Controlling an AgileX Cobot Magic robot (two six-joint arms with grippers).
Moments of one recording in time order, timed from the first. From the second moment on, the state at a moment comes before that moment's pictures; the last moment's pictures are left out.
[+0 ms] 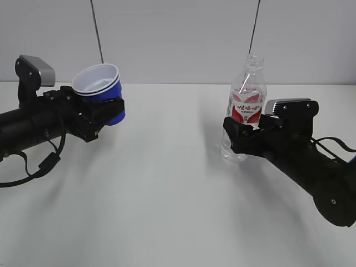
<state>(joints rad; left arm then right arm) -0.18 1.93 -0.71 0.72 -1.14 -0.36 0.26 2.07 -0.66 -0.09 -1.15 0.11</state>
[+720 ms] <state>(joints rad) -0.18 1.93 -0.71 0.72 -1.14 -0.36 0.26 2.07 -0.66 -0.09 -1.16 0.18</state>
